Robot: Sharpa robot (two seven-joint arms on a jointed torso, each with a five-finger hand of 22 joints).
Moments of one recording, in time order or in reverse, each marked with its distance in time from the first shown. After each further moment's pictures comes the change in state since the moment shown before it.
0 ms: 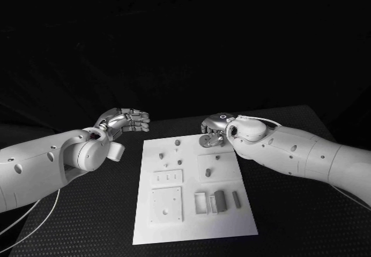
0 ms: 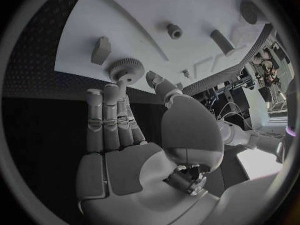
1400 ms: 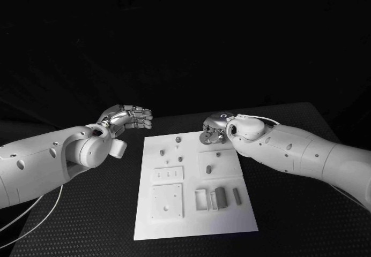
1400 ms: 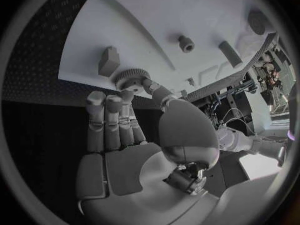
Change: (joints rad) left arm 0.000 -0.003 0.000 0.012 -0.001 0.007 -0.001; left_hand -0.013 0.003 -0.008 0.002 0.000 0.000 0.000 -0.004 -0.003 0.000 0.000 -0.006 -0.001 0.000 0.000 -0.004 0.003 0.004 0.000 0.000 -0.004 0.000; right arm -0.015 0.044 -0.001 -0.078 -0.028 0.022 0.009; right_hand -0.028 0.101 -0.019 -0.016 0.000 0.043 -0.023 0.009 -0.020 -0.039 -0.036 0.445 0.374 0.036 -0.035 0.226 0.113 0.009 0.034 -0.045 0.167 0.000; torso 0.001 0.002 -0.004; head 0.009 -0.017
